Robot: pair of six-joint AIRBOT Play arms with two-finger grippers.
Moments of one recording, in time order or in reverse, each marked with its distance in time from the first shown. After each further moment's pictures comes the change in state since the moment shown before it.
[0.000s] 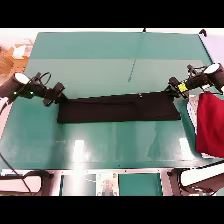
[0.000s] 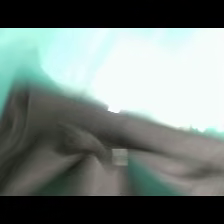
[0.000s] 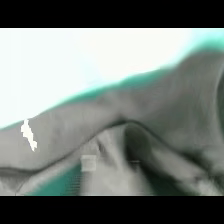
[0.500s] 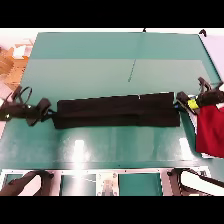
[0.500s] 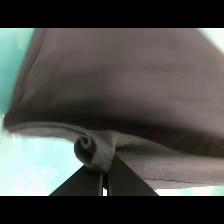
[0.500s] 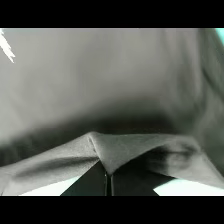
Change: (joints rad) left arm 0.109 0.489 -0.353 0.031 -0.174 0.005; right arm -0.043 0.407 -0.392 -0.032 0.018 -0.001
